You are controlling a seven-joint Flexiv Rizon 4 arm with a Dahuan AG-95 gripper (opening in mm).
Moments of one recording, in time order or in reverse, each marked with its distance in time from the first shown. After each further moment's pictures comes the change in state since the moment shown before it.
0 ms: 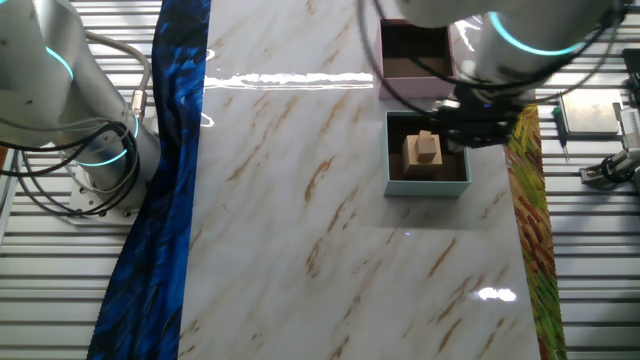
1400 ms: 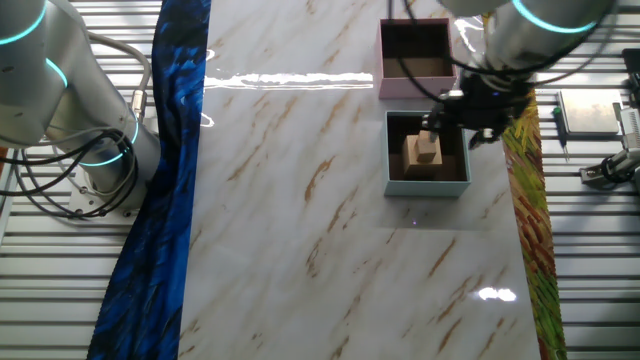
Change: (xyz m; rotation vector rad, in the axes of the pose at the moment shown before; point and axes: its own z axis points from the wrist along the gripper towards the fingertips) arm -0.005 0.031 0.019 -0.050 0.083 -0.142
